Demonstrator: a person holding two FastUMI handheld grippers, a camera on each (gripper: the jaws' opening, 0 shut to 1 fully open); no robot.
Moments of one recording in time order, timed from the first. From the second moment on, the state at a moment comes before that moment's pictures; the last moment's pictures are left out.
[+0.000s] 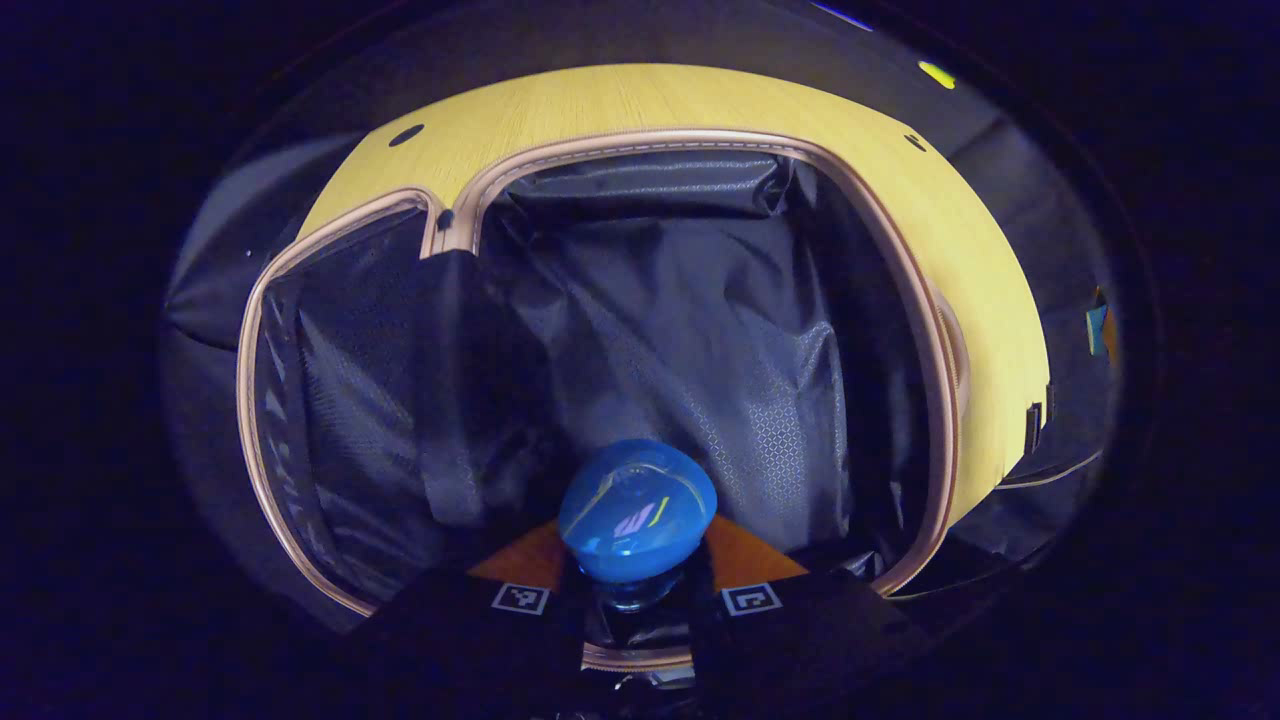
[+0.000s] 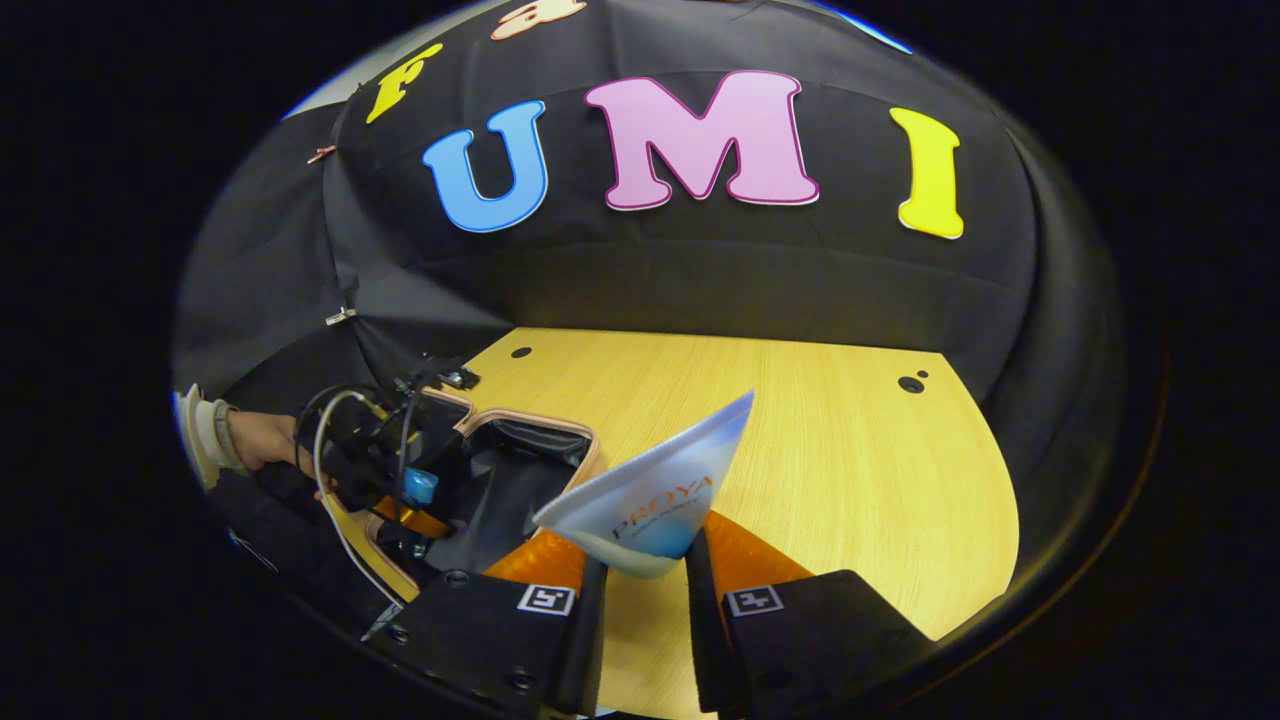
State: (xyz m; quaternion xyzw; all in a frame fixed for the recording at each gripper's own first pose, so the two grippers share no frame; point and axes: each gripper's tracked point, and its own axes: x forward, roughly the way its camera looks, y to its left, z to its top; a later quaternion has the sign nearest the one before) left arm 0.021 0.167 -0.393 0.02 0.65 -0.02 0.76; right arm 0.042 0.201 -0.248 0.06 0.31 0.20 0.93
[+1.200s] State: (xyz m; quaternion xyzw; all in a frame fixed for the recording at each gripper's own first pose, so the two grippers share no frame) left arm -0.064 0.308 -0.251 -0.13 0.43 0.08 0.89; right arm -0.021 0.409 -0.374 0.03 0.62 0.25 0.74
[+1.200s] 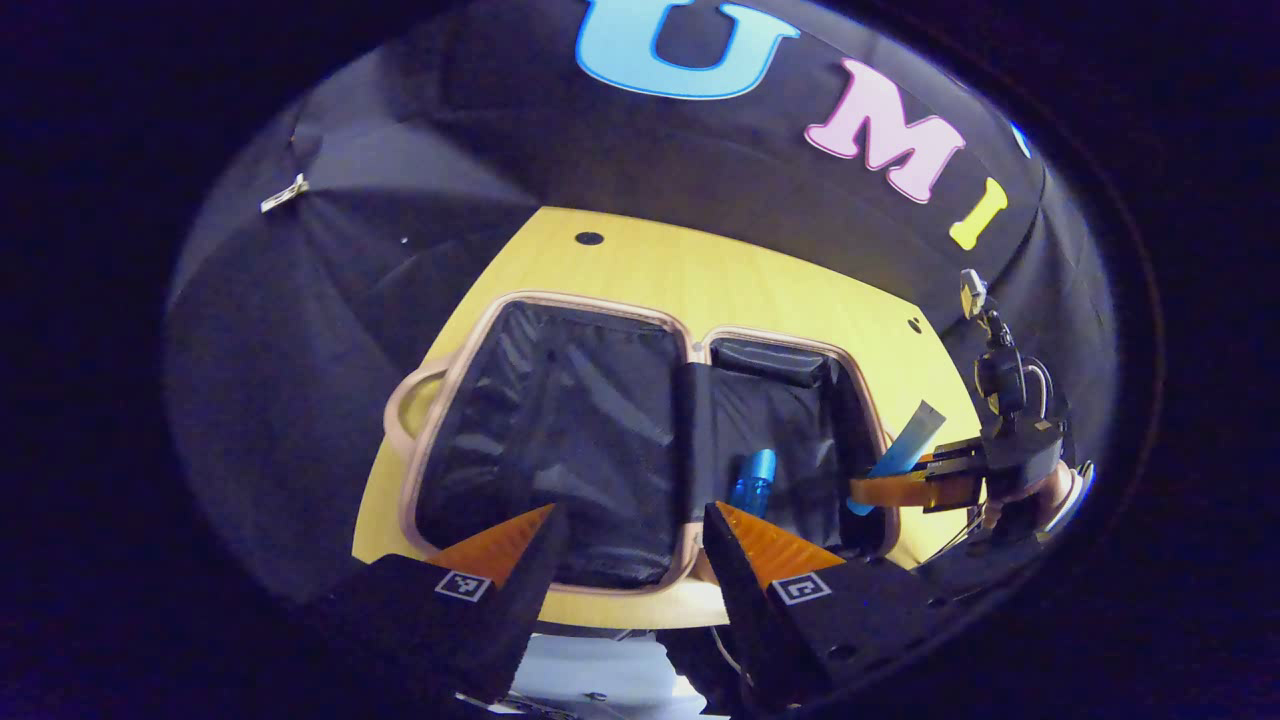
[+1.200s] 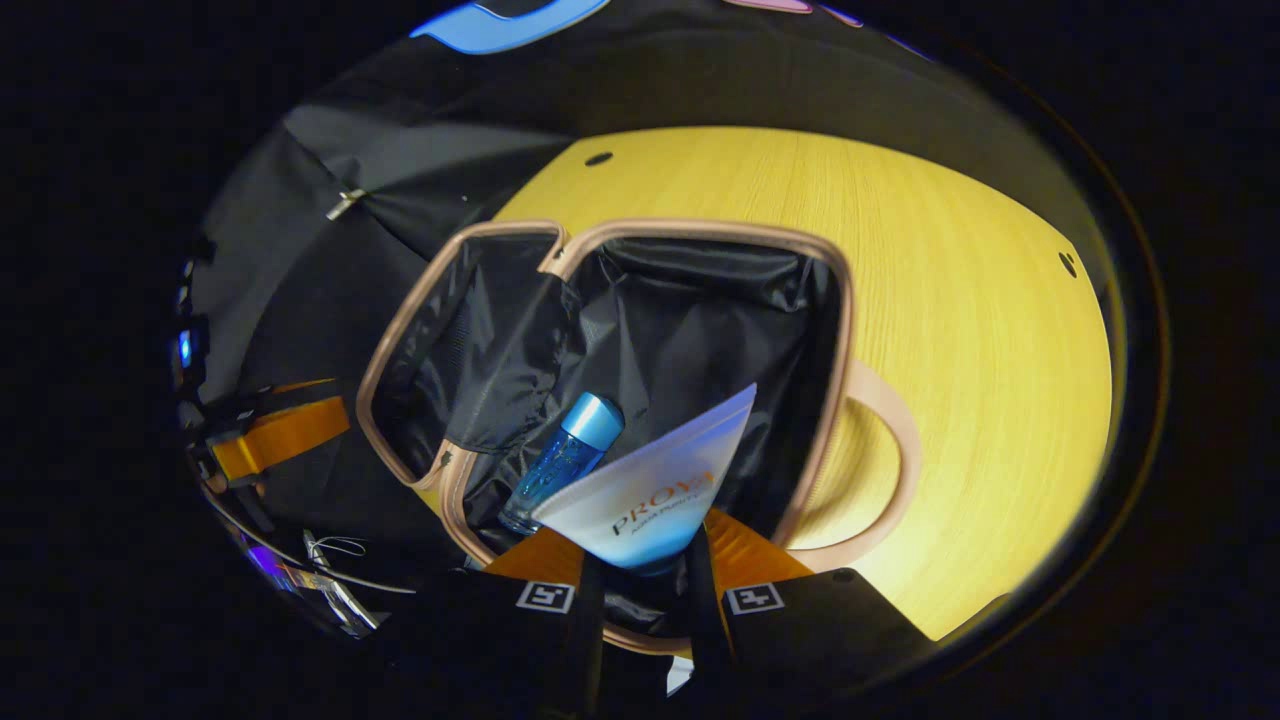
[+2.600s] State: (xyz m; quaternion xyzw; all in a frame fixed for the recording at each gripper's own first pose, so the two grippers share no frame) left arm 0.004 0.531 -0.348 -0.27 0.49 0.26 0.78; right arm 0.027 0.387 -0.257 0.03 0.40 0.25 0.88
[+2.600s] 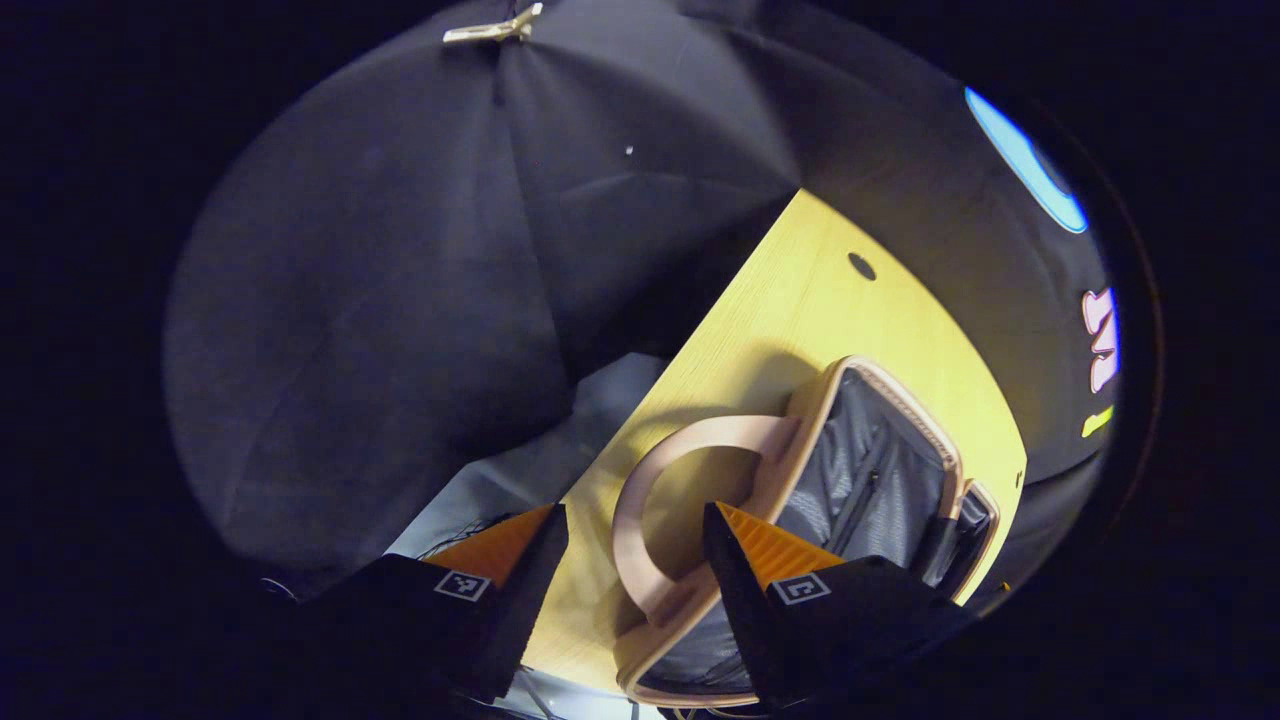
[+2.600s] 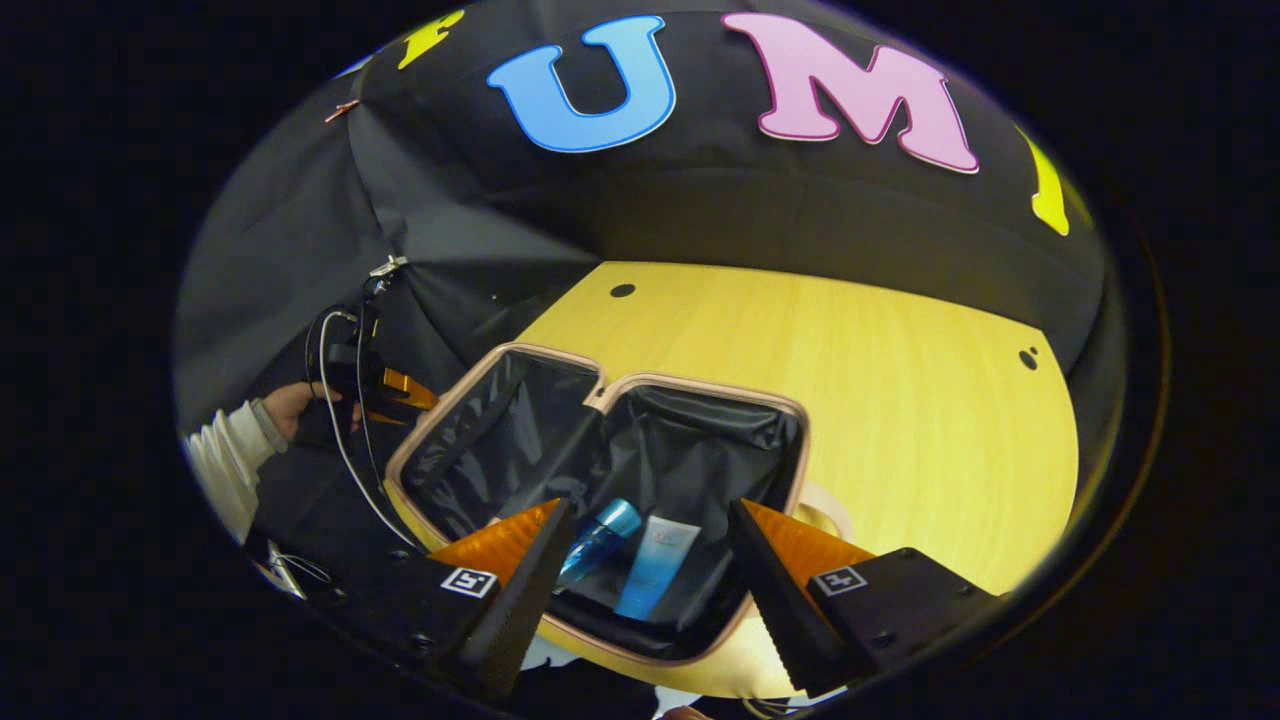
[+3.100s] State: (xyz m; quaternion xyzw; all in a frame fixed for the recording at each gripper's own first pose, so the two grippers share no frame) left arm 0.017 0.512 -0.320 -0.25 0.47 0.20 0.82; right arm 0.008 0.334 -0.245 0.04 0.37 0.21 0.90
